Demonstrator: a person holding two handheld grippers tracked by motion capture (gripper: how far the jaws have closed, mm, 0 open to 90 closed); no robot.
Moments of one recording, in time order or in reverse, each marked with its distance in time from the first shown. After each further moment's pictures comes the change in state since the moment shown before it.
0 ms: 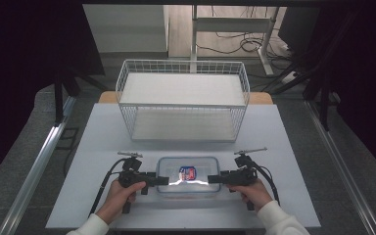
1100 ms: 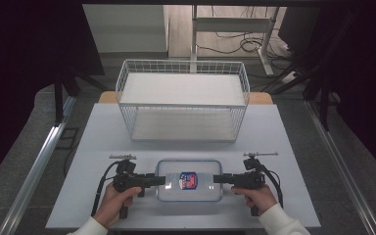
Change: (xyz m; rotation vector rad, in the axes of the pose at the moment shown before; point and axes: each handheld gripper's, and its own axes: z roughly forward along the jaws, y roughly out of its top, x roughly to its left) left arm -0.022 -0.009 -0.019 -0.081 0.024 -0.002; right arm 0.013 -0.011 -0.022 -0.067 0.015 0.109
